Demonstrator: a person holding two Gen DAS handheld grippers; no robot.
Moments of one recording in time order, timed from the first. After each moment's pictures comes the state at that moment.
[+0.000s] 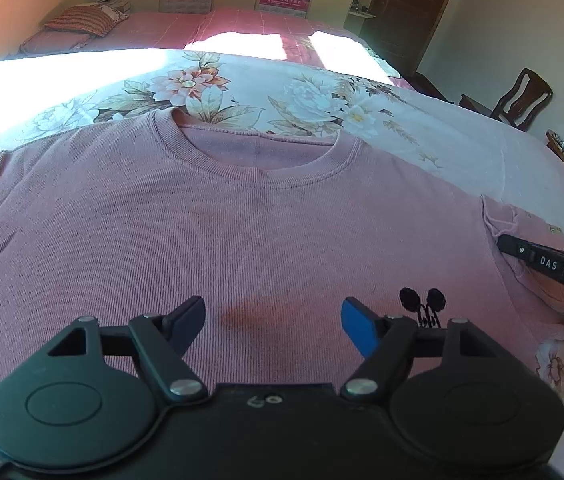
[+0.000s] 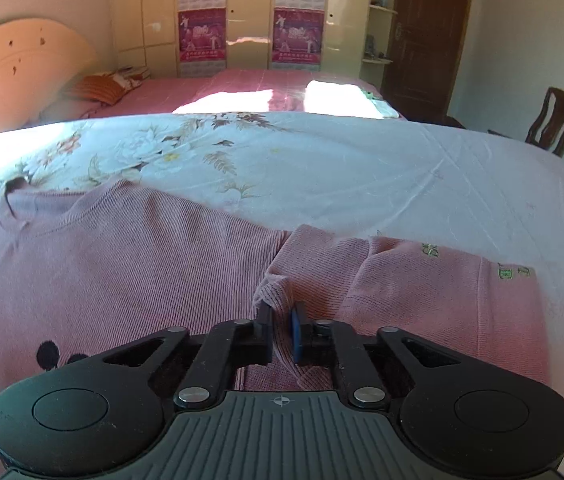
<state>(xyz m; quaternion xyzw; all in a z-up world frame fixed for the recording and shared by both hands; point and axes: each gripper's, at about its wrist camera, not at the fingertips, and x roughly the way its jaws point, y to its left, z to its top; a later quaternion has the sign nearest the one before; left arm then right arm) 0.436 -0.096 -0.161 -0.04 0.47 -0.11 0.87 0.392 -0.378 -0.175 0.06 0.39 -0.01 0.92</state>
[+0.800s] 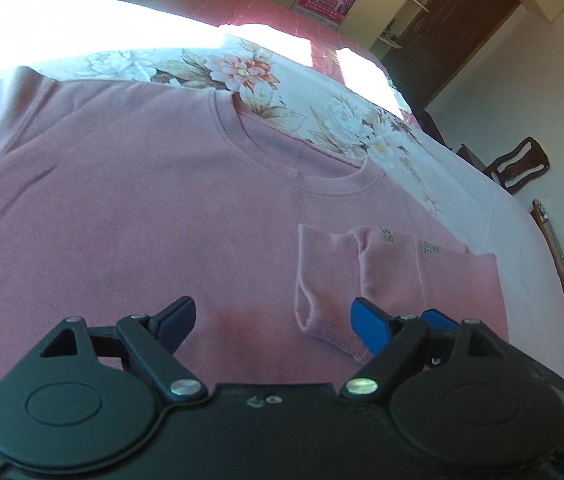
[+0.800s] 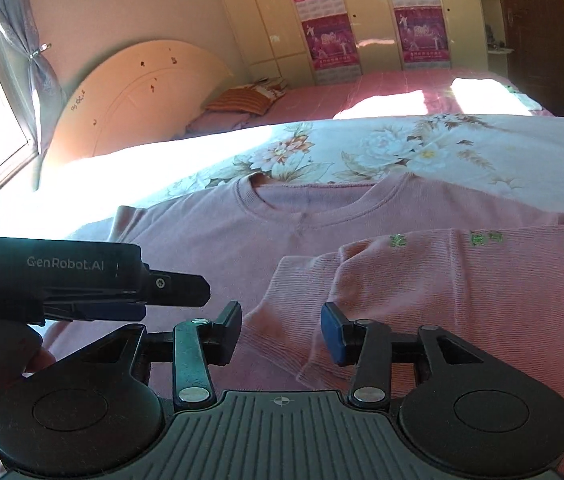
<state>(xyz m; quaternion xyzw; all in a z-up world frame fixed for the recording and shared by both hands) 0.425 -0.044 -0.161 -0.18 0.49 -0.11 0.84 0.335 -0.243 -0.143 0.10 0.37 0.17 0.91</state>
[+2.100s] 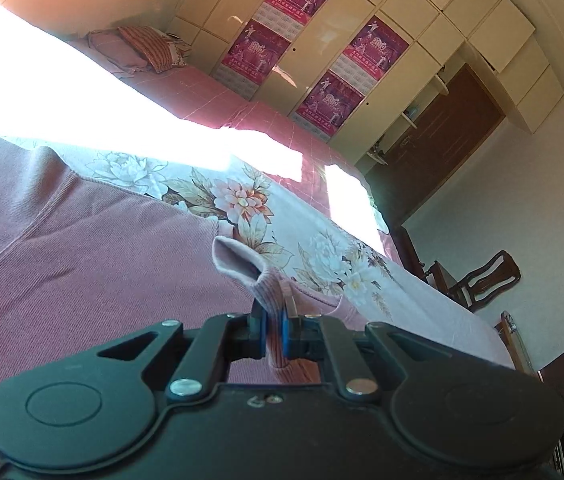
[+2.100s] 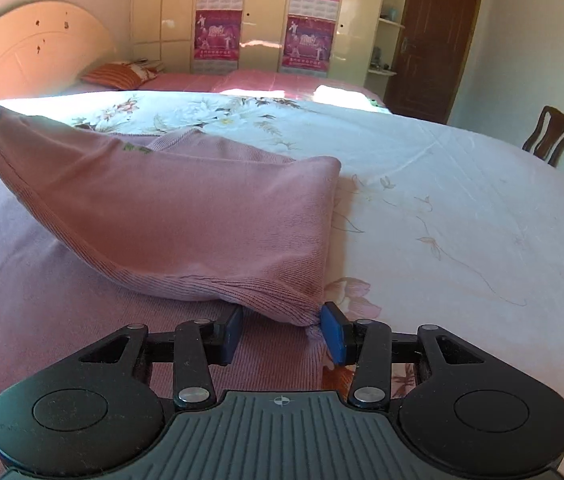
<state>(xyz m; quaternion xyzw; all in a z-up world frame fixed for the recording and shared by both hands) 0.423 0.006 -0.115 -0.27 0.33 -0.07 0.90 0.278 -0.319 -0.171 -0.03 0.39 -0.01 0.92</state>
